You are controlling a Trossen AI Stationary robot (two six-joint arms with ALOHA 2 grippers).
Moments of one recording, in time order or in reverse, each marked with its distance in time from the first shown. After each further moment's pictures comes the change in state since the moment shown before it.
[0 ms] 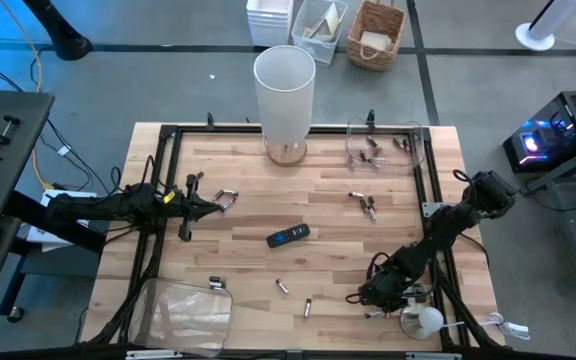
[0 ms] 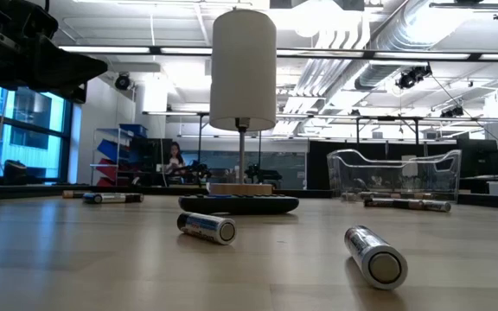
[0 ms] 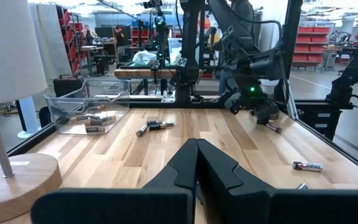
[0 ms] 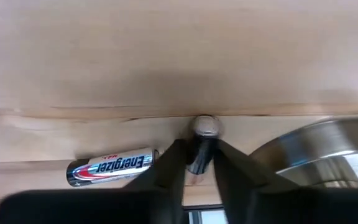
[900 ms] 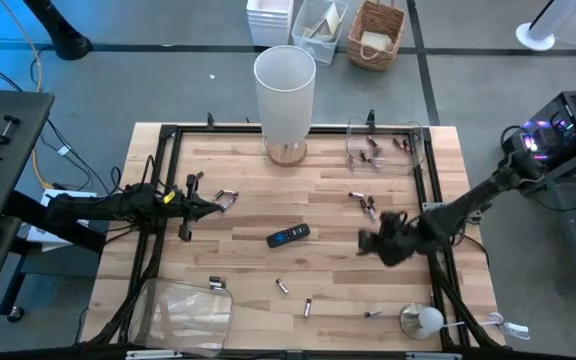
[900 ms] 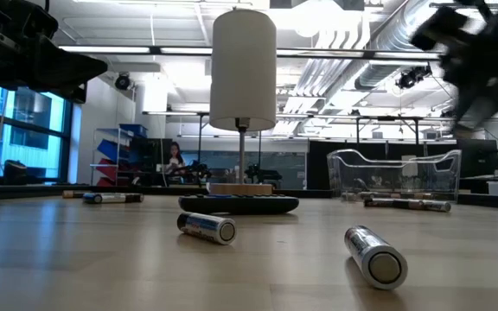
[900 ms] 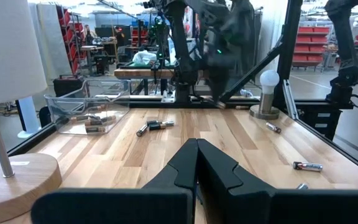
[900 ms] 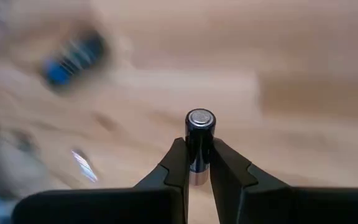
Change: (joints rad) left arm 0.000 0.000 0.000 0.000 0.000 0.000; right arm -0.194 -0.497 -0.008 -0.297 0.762 -0.222
